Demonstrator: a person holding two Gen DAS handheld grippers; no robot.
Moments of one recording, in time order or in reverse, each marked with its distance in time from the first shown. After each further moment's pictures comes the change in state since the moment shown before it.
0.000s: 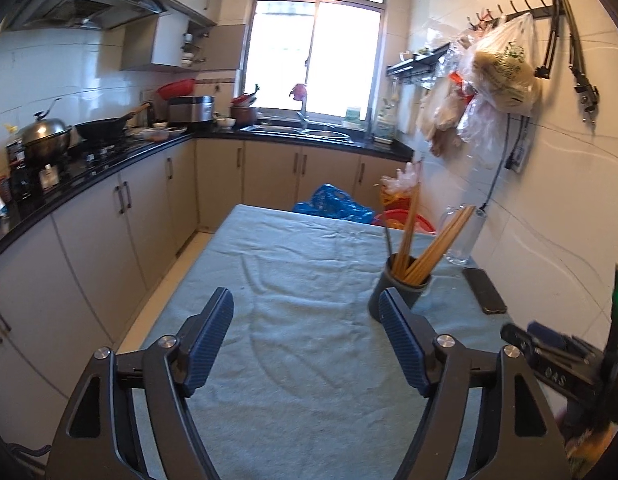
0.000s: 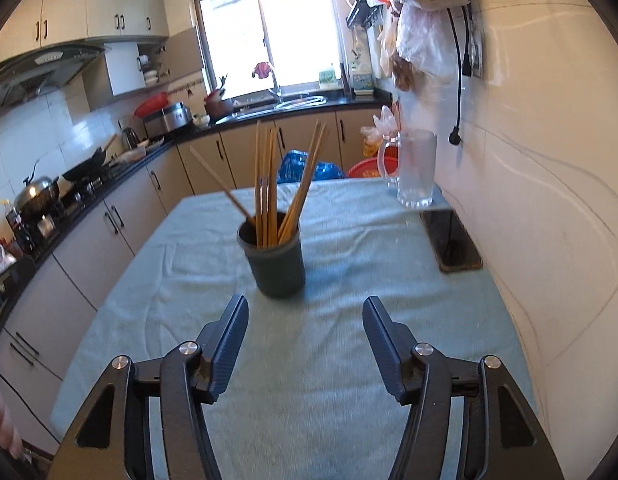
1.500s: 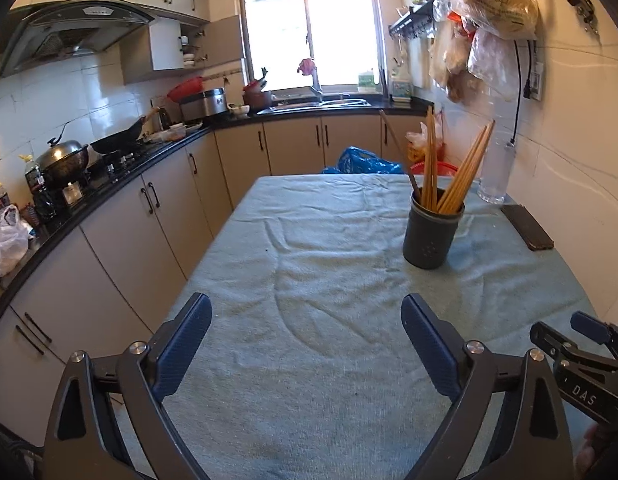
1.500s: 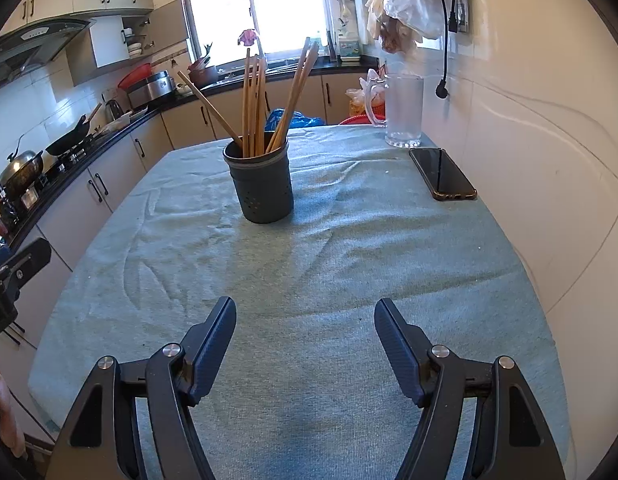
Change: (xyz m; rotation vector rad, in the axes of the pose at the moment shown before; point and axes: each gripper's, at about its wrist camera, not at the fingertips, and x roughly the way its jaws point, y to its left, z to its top) left arm 0.027 -0.033 -0.045 0.159 0.079 0.148; right arm 0.012 0.005 -0.058 0.015 0.096 -0.060
